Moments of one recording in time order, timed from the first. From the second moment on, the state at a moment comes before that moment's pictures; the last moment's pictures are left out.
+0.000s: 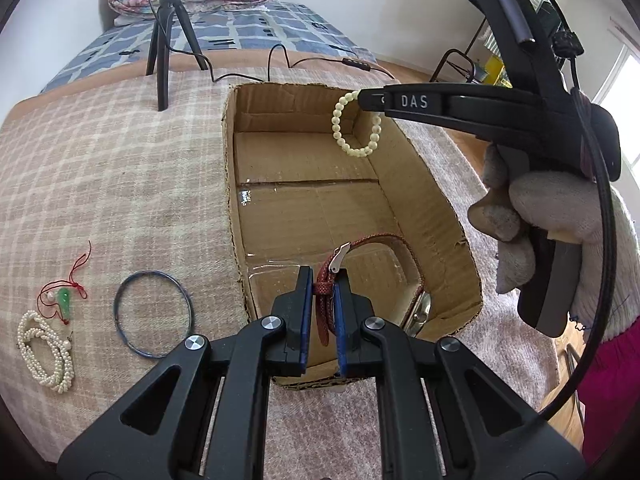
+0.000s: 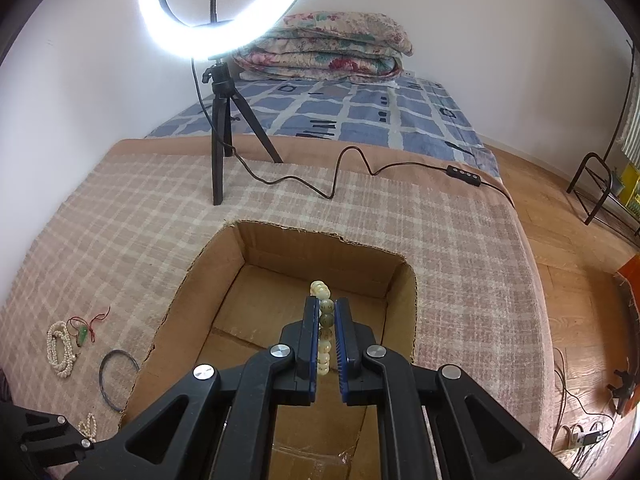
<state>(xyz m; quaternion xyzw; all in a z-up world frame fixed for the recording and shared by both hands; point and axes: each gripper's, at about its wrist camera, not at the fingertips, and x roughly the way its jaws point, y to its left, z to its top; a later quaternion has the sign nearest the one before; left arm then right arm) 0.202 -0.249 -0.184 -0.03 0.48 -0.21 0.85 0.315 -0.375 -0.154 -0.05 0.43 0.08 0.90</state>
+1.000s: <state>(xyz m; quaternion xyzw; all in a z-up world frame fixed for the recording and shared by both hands) 0.158 -0.201 -0.141 -0.05 0.45 -0.22 0.87 0.258 -0.349 -0.083 -0.08 0.38 0.03 0.92</state>
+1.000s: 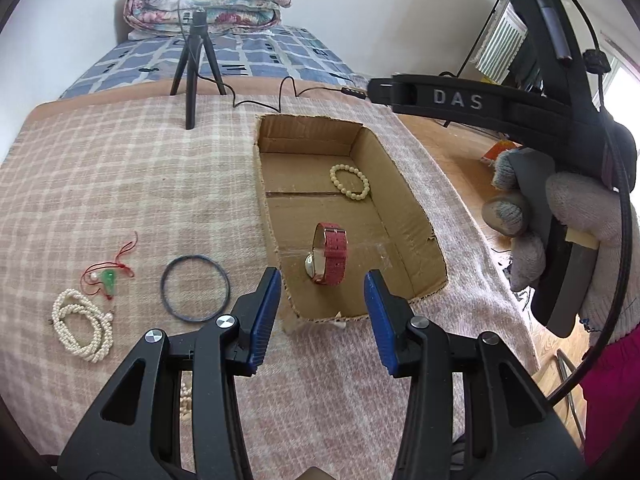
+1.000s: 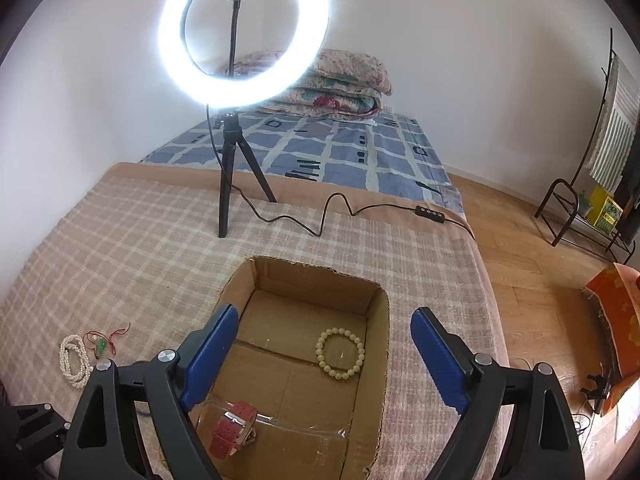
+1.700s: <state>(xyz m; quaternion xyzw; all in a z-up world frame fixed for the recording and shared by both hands) 0.101 -0.091 -0.085 -0.06 0.39 -0.17 0.90 0.150 -0.326 -0.025 -0.07 0.32 0.05 0.95</state>
